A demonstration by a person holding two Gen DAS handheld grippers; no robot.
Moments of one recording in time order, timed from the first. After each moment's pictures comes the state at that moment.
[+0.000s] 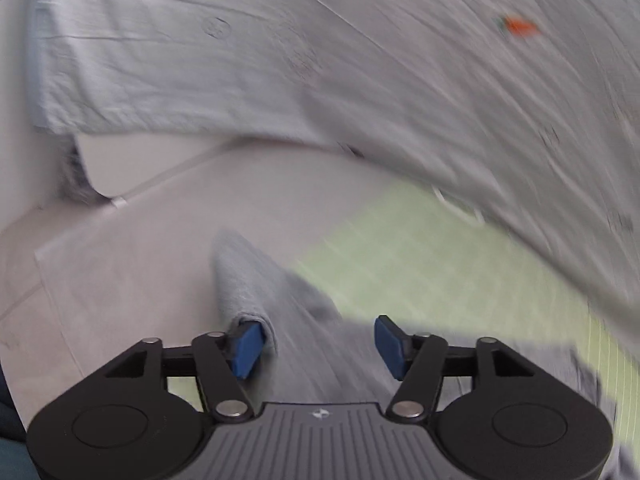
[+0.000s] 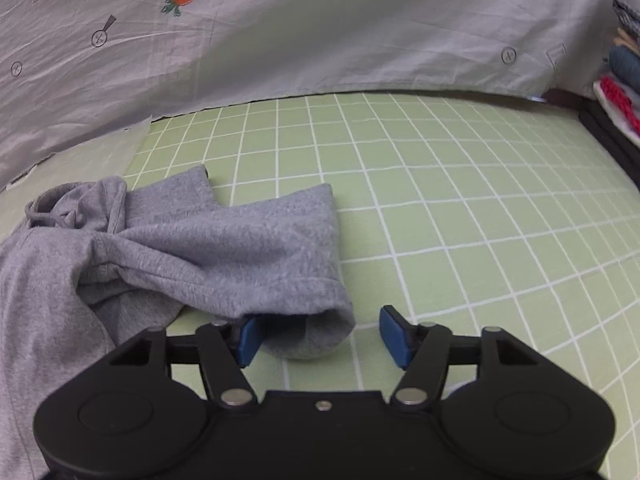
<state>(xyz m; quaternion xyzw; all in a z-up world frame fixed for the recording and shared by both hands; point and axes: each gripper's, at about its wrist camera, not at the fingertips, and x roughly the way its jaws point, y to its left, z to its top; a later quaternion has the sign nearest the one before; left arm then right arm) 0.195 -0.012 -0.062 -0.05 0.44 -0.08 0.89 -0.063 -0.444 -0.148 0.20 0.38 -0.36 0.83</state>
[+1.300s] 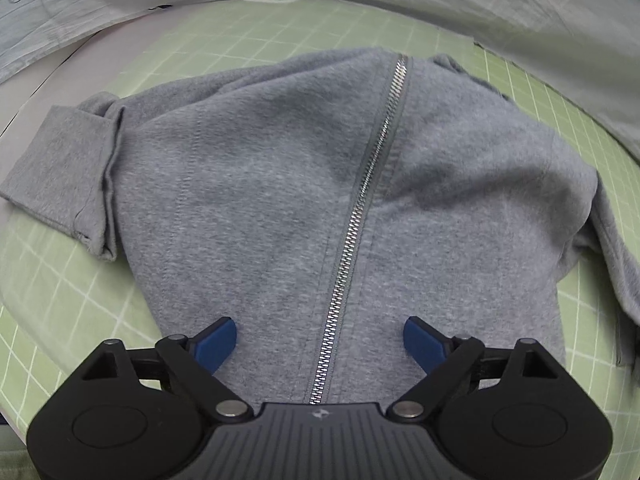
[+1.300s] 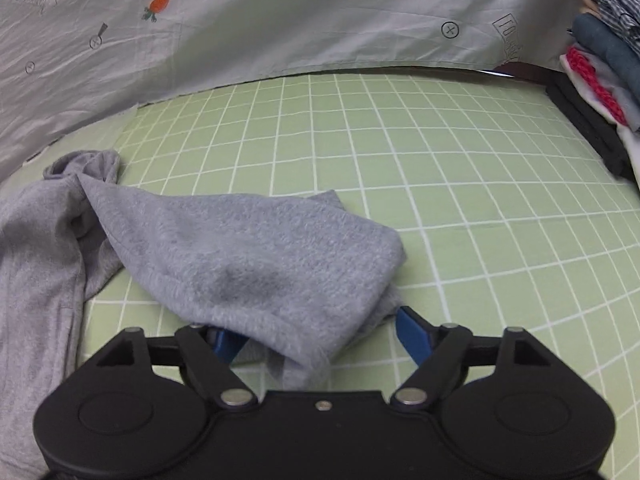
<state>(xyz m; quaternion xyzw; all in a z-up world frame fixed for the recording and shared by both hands) 0.068 -0.169 -0.141 0.10 0.56 -0.17 0.80 -0.177 -0.475 -0.139 0.21 0.40 -0.34 0.83</state>
